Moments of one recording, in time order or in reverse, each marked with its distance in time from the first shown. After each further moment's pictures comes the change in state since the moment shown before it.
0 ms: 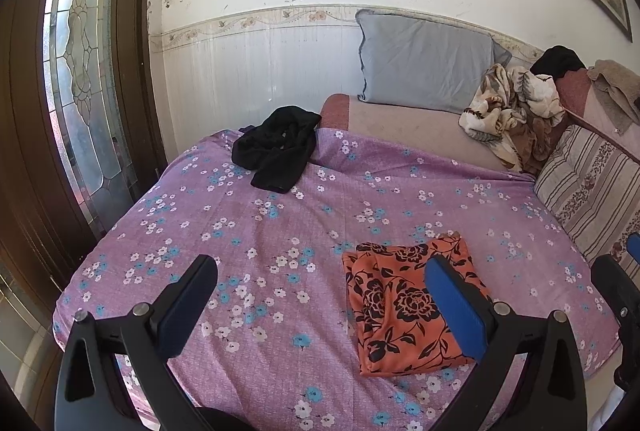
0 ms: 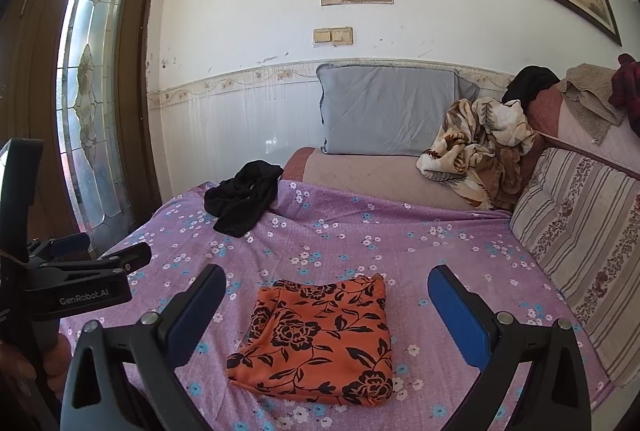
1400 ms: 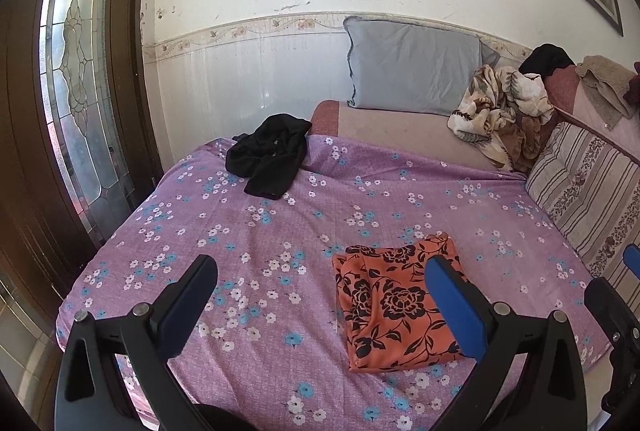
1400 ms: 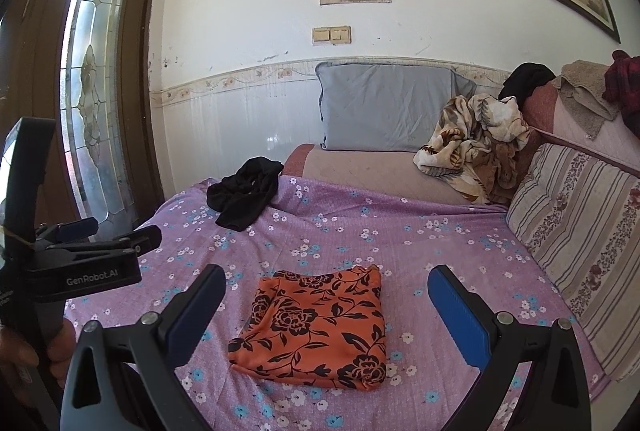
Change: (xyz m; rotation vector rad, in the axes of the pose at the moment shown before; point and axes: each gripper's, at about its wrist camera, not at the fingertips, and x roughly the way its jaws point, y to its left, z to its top) left arm -0.021 -0.014 0.002 0.026 -0.021 -0.015; right arm -0.025 -0.009 -0.005 0.007 0.009 0.002
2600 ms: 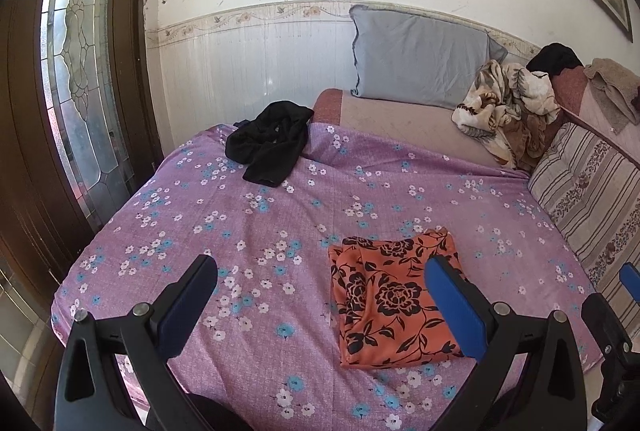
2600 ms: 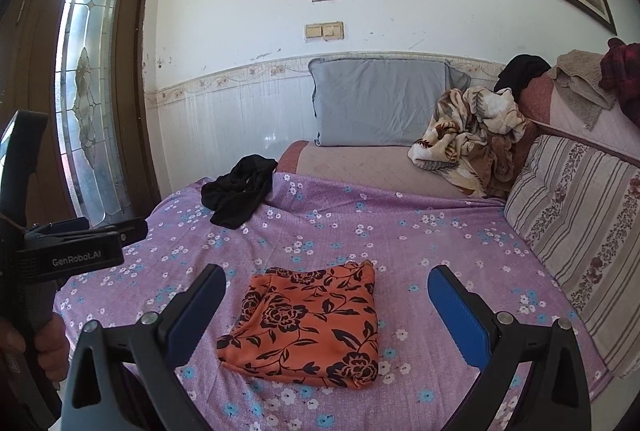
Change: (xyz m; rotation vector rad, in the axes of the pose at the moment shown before) left arm 0.016 -0.010 -0.001 -0.027 0.056 0.003; right arm 0.012 -0.022 -0.014 0.025 0.019 -0.001
